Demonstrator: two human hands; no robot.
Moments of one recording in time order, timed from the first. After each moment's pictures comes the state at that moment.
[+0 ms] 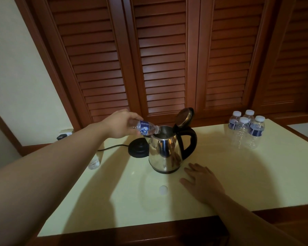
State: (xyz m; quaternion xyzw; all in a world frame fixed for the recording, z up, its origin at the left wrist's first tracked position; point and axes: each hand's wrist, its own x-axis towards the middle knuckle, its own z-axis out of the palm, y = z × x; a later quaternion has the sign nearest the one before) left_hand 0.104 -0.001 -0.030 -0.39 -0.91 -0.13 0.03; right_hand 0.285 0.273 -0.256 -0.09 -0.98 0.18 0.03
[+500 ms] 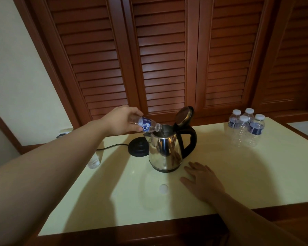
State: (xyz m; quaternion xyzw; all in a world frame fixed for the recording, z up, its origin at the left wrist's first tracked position) left_hand 0.110 0.002 -0.022 -0.37 -0.91 -0.16 0.04; right_hand 0.285 0.274 -0.256 -0.08 -0.98 0.18 0.04
